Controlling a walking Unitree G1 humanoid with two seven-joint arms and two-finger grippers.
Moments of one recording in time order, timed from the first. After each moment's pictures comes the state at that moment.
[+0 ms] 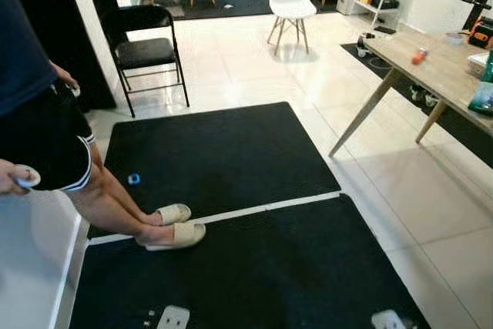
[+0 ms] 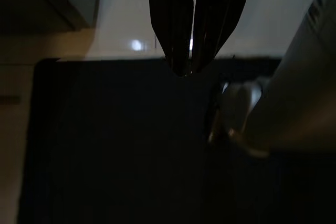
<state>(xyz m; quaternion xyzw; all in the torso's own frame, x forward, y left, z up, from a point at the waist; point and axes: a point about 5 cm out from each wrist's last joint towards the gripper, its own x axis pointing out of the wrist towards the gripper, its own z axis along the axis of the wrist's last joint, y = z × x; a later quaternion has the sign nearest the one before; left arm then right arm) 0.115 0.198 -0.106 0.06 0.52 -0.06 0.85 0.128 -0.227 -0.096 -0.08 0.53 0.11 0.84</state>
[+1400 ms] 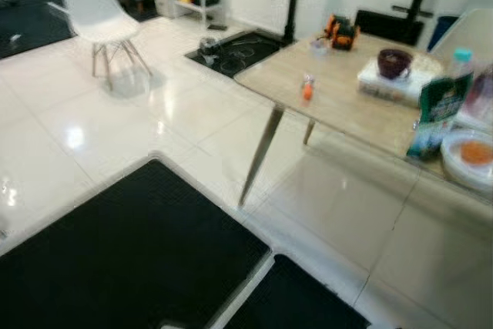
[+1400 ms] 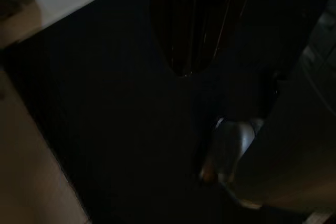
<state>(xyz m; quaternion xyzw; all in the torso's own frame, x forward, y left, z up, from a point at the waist) 0.112 0.195 -0.108 0.06 0.53 -0.07 0.84 0.120 -0.227 -0.100 -0.08 0.55 0.10 0.82</state>
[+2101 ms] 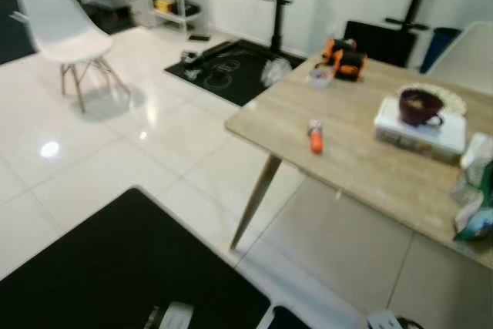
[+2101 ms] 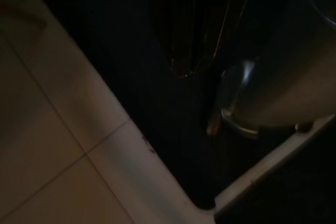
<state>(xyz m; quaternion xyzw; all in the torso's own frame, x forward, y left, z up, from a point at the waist) 0.114 0.197 -0.107 0.07 0.53 -0.06 0.85 0.139 -0.225 -0.094 -0.10 0.52 0.09 0.84</state>
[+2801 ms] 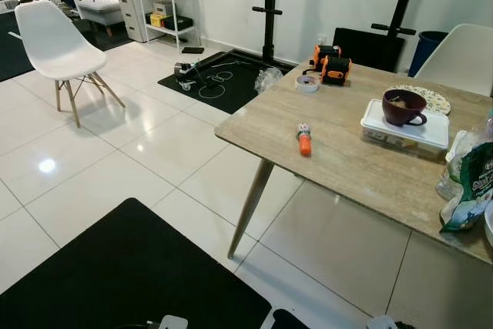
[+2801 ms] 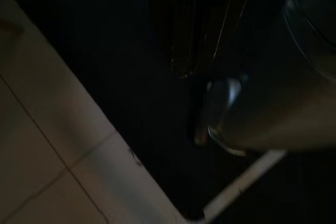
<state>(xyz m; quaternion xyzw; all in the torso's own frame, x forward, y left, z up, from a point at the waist) 0.111 0.197 -0.108 0.07 0.53 -0.05 0.85 0.135 -0.223 -0.094 -0.07 0.51 0.11 0.85</state>
